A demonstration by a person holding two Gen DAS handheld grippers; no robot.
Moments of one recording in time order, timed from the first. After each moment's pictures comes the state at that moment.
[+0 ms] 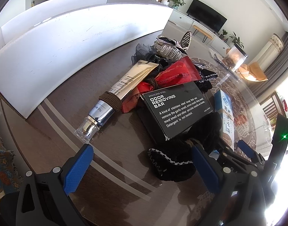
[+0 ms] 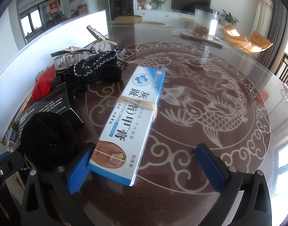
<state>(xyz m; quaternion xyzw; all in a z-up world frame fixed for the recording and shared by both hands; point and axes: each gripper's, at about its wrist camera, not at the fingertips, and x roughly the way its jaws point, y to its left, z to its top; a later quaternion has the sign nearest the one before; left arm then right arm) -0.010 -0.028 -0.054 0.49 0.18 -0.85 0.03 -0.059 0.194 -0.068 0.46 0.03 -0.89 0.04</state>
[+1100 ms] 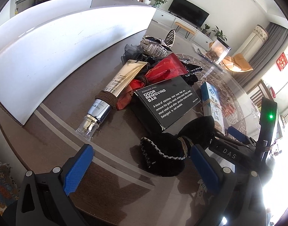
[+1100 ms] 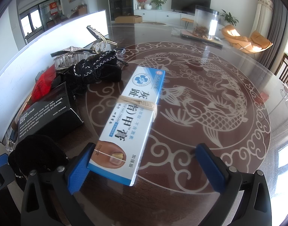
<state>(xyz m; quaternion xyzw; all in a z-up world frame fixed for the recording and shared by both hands) -0.003 -0.035 -0.051 0.48 0.17 -0.86 -0.05 -0.059 0.193 -0.068 0.46 0.03 -0.89 0.04</state>
